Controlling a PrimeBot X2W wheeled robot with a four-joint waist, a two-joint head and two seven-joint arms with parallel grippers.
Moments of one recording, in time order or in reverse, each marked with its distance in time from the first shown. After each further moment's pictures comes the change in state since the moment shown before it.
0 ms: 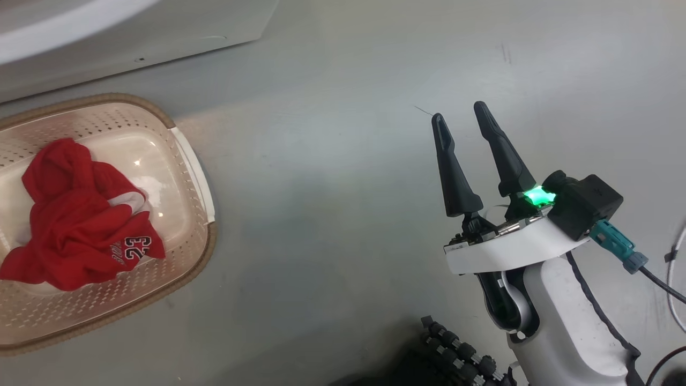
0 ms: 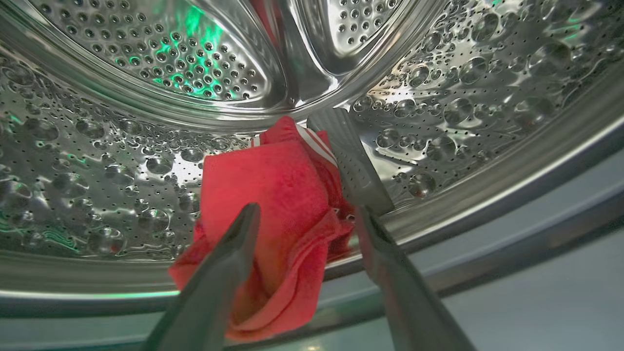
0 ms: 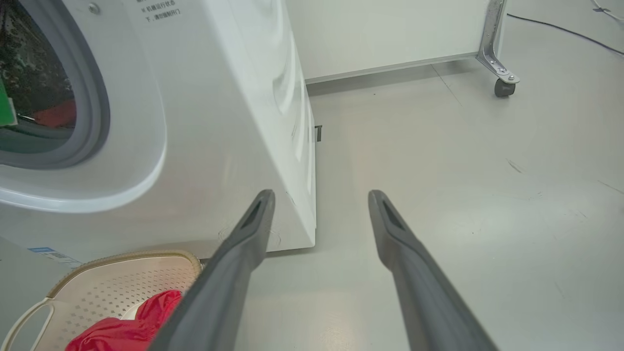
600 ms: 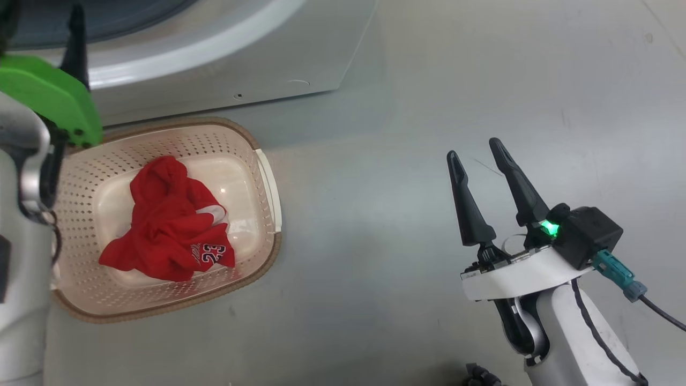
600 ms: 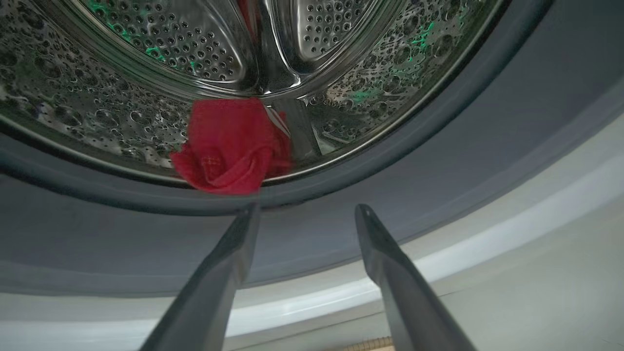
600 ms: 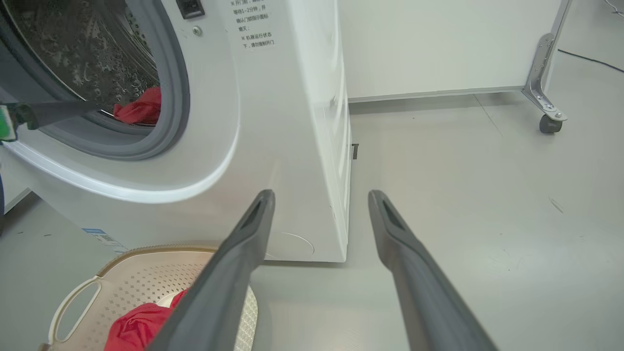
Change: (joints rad) left arm 0.316 -0.239 -0.026 -0.091 -0.147 0.014 -0.102; right arm 0.116 -0.001 -0.081 0.016 -0.152 0.037 0.000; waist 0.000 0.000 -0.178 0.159
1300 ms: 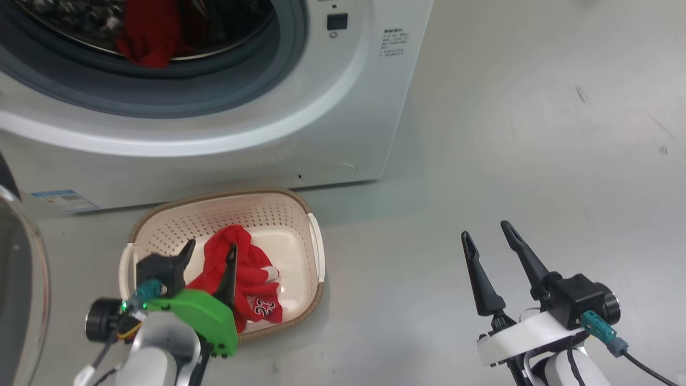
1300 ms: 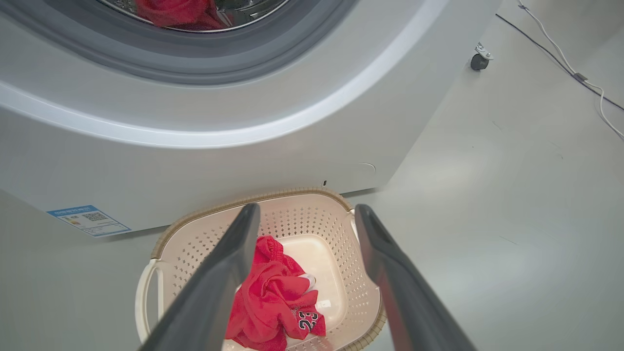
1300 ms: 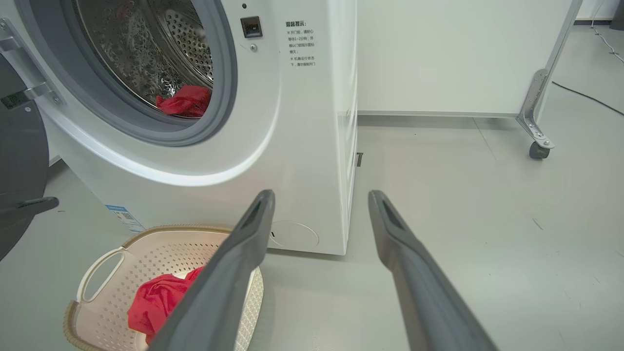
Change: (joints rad) left arm 0.567 -0.156 -0.132 -0.057 0.002 0.026 -0.201; right arm 0.183 0.000 -0.054 0.073 -0.098 0.000 0.000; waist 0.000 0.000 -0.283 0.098
